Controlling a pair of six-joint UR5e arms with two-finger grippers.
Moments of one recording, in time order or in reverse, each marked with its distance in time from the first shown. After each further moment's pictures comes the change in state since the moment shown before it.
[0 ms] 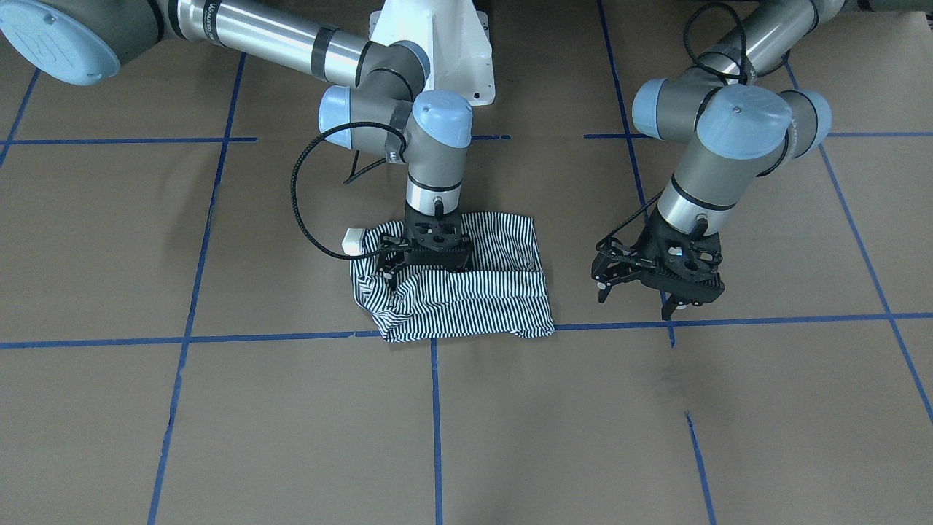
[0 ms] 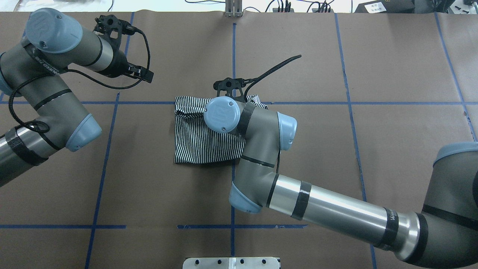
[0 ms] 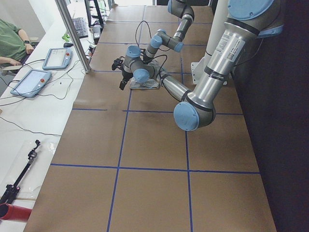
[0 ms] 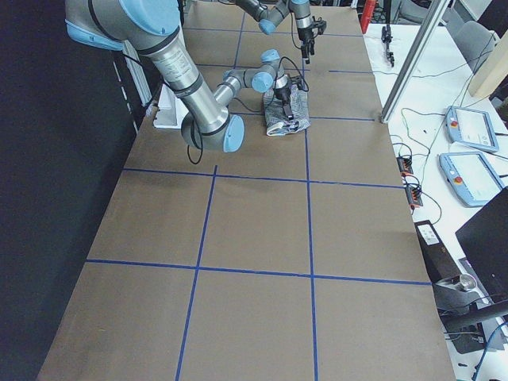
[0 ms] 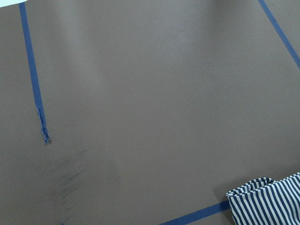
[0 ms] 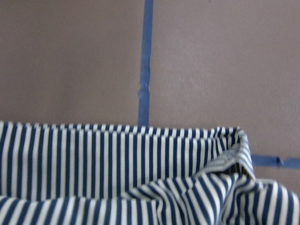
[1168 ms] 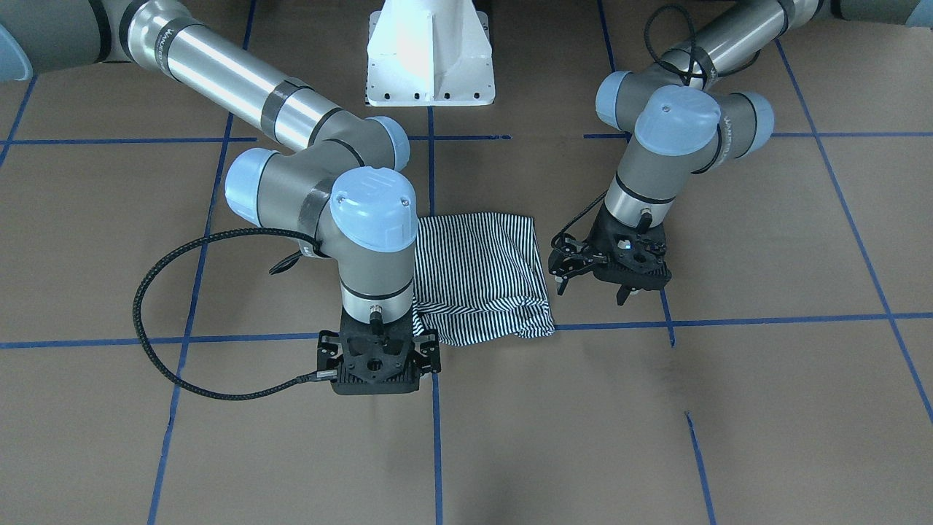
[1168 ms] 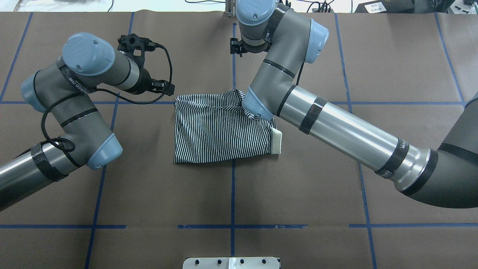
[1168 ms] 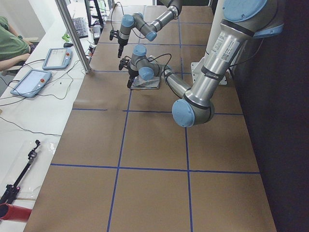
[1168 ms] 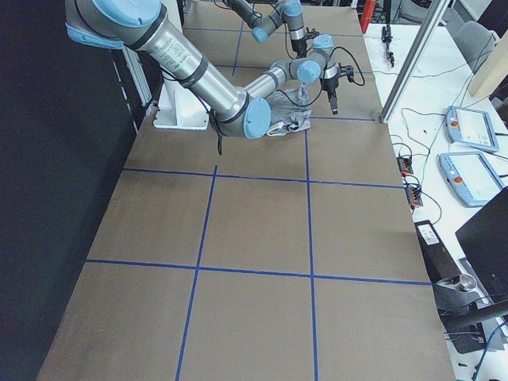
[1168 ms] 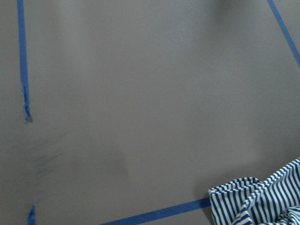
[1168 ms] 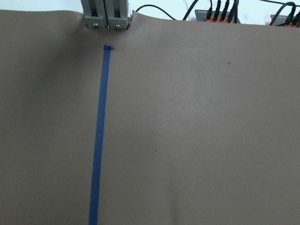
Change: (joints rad) left arm 0.108 -0.037 0.011 0.013 0.076 -0.195; right arm 0.259 0.091 -0.103 0.046 0.267 -0.145
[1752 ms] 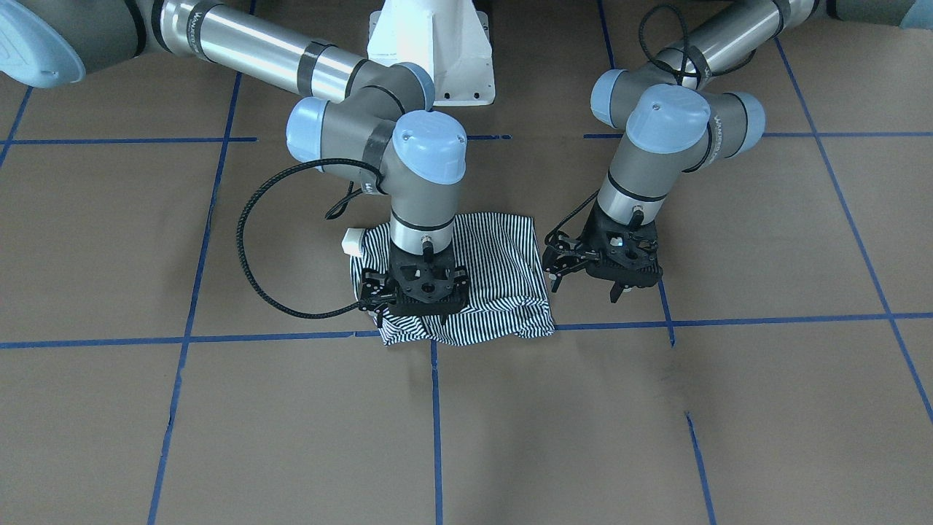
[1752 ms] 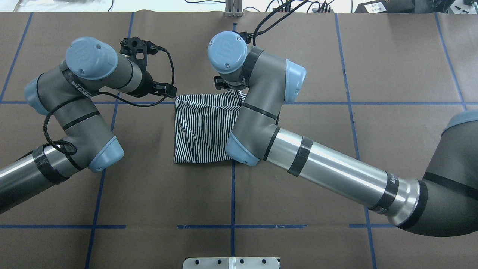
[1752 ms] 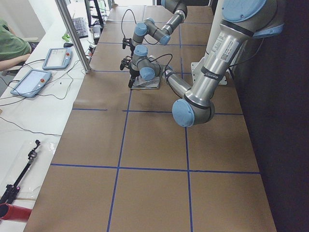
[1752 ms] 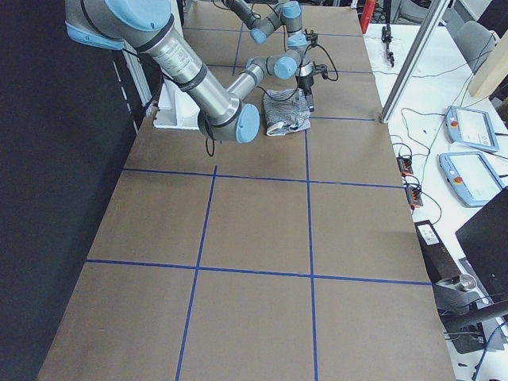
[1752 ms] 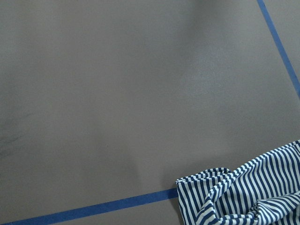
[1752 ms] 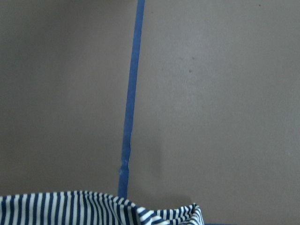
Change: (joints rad) left arm 0.006 0.003 0.000 -0.009 0.004 0.000; right arm -0.152 -0.032 0.109 -0.145 -0.127 0.014
